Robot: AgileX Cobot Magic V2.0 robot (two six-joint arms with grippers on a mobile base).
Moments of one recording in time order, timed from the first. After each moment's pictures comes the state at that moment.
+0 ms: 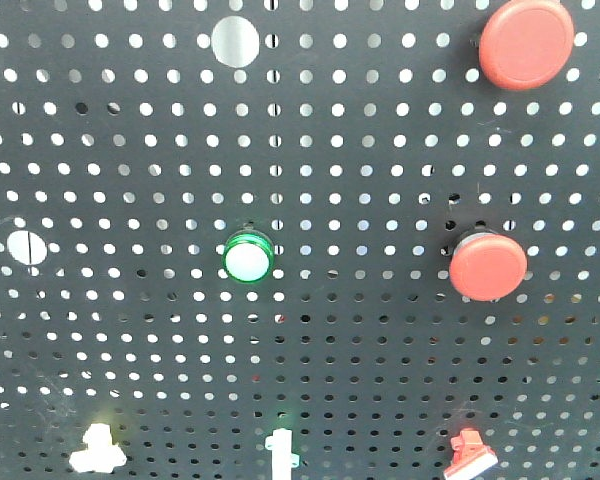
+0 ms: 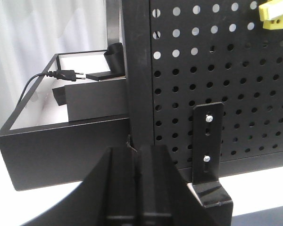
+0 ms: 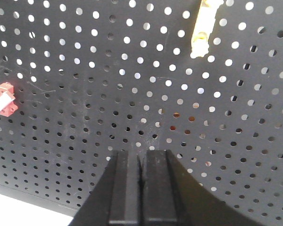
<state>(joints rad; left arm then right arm) -0.19 -0.01 0.03 0.01 0.13 0.03 0.39 0.05 -0.60 -0.34 0.78 0.07</state>
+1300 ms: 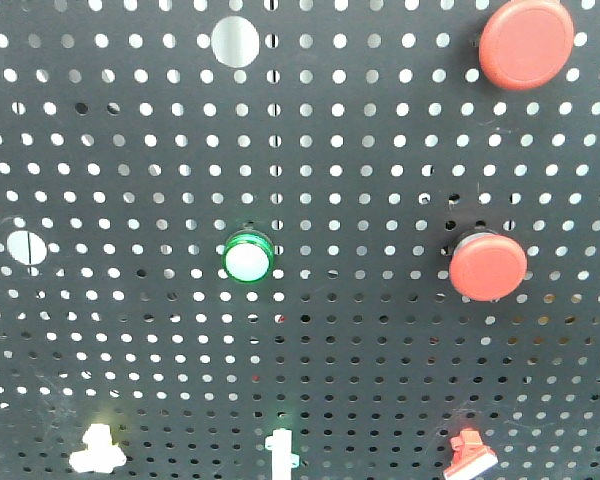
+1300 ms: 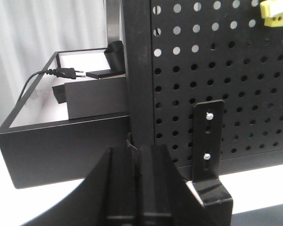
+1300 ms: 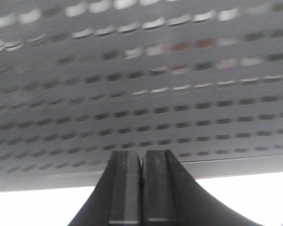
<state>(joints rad) -0.19 -0.01 0.03 0.01 0.14 0.03 0.00 -0.01 0.03 0.02 0.21 0.10</state>
